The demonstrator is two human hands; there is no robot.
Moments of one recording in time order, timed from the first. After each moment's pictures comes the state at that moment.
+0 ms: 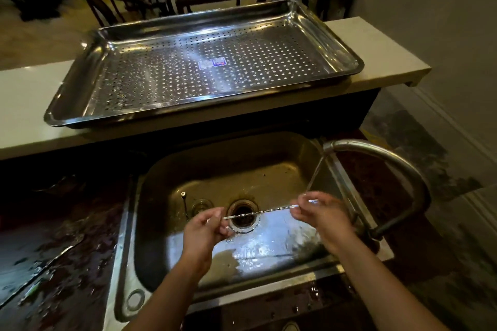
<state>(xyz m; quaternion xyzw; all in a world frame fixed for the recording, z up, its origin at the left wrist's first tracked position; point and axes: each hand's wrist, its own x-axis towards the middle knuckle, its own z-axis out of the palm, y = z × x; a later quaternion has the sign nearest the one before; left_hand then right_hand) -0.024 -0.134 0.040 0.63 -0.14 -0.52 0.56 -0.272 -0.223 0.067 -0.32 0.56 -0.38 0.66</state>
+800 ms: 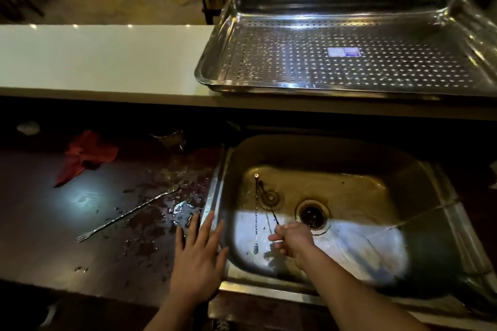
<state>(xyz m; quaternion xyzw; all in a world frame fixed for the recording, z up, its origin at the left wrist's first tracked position) 0.107 0.029 -0.005 0.86 -0.51 -0.08 0.02 -0.054 -0.157 -0.020 -0.37 0.63 -0.07 0.68</state>
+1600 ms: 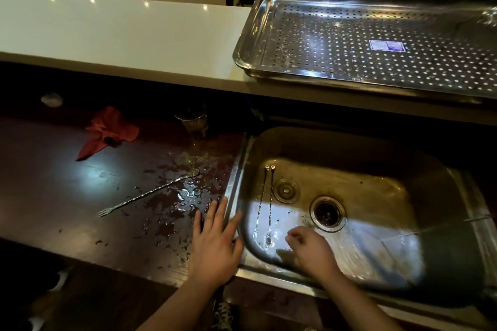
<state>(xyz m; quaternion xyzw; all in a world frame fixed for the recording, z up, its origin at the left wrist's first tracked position) 0.108 0.030 -0.005 0.86 -0.50 -0.08 0.05 -0.075 -0.122 -0.009 -0.74 0.51 0.03 0.44</state>
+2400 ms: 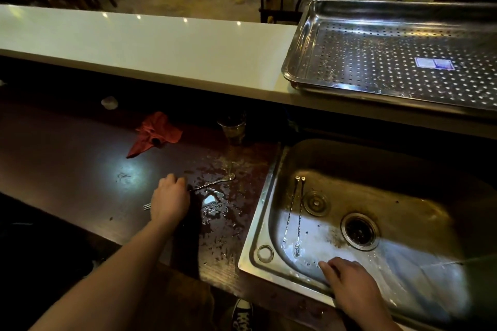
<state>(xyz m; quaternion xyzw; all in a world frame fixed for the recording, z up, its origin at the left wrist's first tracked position) 0.286 0.062 0.051 0.95 -0.31 -0.04 0.02 -0.103 -0.097 -0.002 -0.85 0.45 0.04 0.28</state>
